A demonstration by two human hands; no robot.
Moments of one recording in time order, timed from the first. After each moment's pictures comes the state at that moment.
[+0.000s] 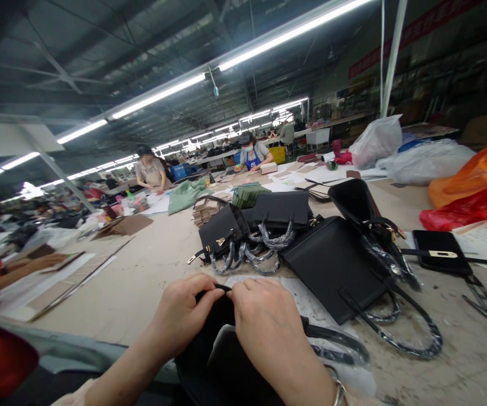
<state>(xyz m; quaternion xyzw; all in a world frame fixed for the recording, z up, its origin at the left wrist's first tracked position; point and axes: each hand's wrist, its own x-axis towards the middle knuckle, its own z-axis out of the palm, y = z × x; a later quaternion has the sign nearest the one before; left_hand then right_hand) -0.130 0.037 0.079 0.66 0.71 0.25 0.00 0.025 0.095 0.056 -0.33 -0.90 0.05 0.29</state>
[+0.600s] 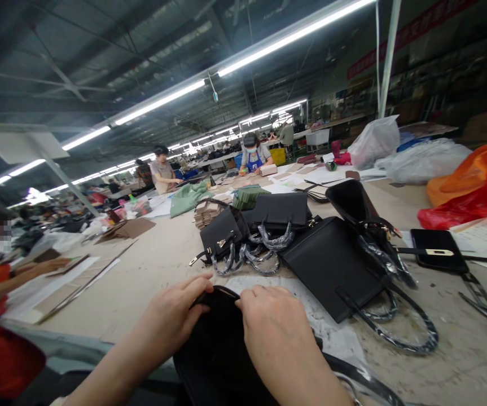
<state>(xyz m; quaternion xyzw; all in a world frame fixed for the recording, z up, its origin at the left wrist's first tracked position) -0.140 0.017 0.092 0.71 0.69 0.13 -0.01 0.045 0.085 0.063 -0.35 -0.90 0.02 0.27</state>
